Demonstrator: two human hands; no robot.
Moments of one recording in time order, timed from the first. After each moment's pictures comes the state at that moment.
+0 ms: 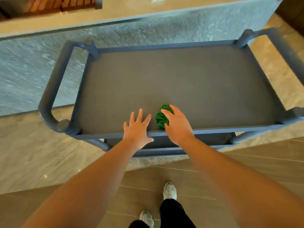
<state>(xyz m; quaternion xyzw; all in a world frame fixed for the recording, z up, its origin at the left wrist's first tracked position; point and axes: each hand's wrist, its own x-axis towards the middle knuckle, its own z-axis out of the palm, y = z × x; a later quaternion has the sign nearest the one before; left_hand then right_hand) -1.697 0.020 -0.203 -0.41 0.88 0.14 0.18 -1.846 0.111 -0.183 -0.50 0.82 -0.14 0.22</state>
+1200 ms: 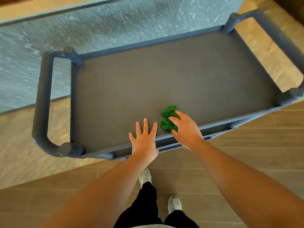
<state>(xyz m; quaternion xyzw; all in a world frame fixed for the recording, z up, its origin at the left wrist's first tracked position) -1.658 0.186 -0.217 -0.39 0.89 0.13 0.22 -1.821 0.267 -0.210 -0.50 0.84 -0.10 0.21</state>
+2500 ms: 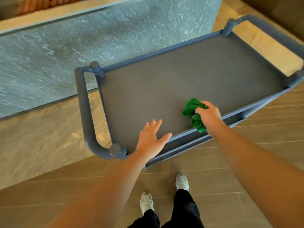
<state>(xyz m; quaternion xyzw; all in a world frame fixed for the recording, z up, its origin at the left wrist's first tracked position) -1.482 0.335 -0.165 -0.38 0.83 0.41 0.05 -1.695 0.440 -0.149 -0.08 0.81 -0.50 0.31</state>
